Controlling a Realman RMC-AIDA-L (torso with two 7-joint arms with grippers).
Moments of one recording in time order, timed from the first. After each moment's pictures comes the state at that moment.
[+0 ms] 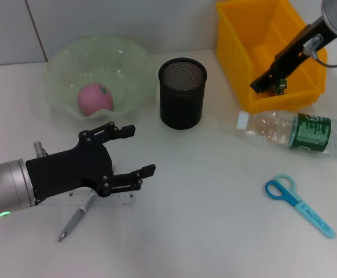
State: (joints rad) left arm -0.44 -2.07 1.19 0.56 1.48 1.39 -0.92; right arm 0.87 2.05 -1.03 -1.36 -2.80 -1.70 2.42
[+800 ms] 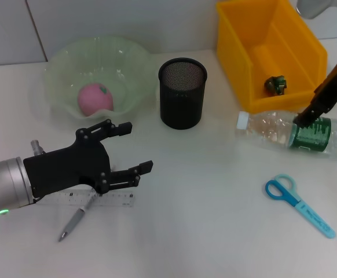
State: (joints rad) left arm -0.44 -2.07 1.19 0.56 1.47 1.39 -0.92; right arm 0.82 2.04 -1.03 -1.30 -2.92 -1.74 2.33
